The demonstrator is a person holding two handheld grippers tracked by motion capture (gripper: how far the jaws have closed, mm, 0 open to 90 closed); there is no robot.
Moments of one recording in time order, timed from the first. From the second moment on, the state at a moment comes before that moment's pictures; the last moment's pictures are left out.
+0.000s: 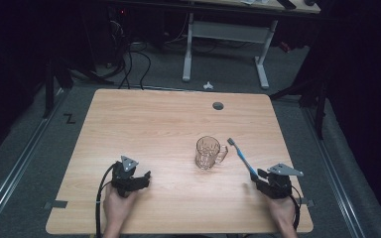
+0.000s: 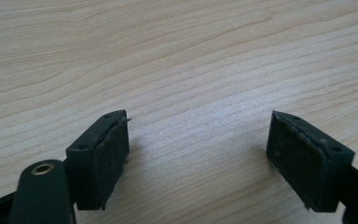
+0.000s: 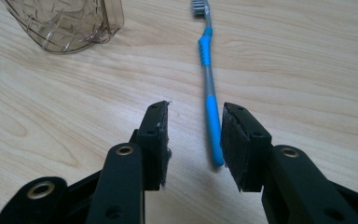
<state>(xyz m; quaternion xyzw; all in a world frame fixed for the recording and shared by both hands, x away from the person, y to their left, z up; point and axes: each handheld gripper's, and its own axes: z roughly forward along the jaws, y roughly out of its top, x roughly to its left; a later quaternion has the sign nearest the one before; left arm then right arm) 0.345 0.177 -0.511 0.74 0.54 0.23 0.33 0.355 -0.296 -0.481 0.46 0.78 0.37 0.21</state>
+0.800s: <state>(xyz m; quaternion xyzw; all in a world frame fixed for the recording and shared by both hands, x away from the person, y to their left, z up) 0.345 0.177 -0.511 0.74 0.54 0.23 0.33 0.387 -0.296 -0.460 0.46 0.79 0.34 0.22</state>
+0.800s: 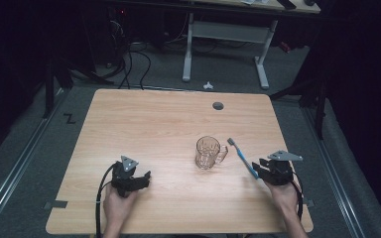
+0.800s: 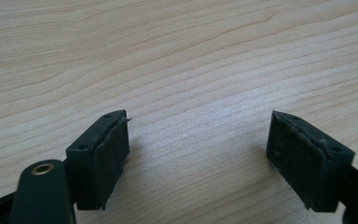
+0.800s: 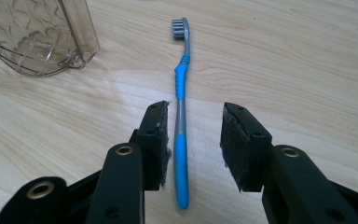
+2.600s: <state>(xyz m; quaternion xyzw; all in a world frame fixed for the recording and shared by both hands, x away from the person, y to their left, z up) 0.345 0.177 -0.511 0.74 0.54 0.23 0.33 0.448 -0.283 -0.446 0.46 0.82 0.30 0.18</state>
